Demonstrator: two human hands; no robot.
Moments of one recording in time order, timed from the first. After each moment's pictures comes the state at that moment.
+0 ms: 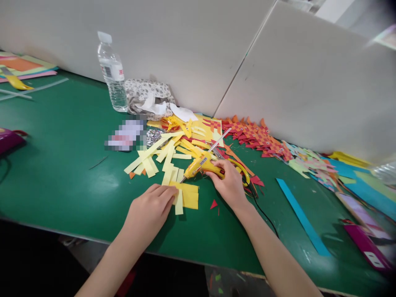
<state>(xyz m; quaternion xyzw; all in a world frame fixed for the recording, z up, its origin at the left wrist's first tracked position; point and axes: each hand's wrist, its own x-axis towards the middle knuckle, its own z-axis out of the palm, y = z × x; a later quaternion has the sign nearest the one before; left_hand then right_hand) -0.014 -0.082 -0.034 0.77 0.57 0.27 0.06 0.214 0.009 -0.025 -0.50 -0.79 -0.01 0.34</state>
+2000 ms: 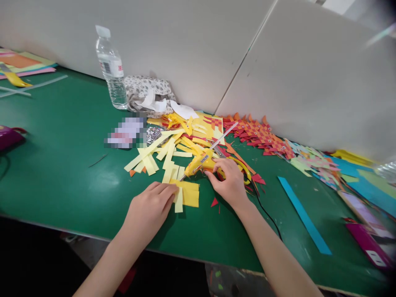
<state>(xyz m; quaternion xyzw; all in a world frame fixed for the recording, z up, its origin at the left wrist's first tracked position) -0.013 -0.082 -0.032 0.77 0.57 0.27 0.06 0.204 0.003 -0.017 -0.43 -0.83 -0.06 0.36</state>
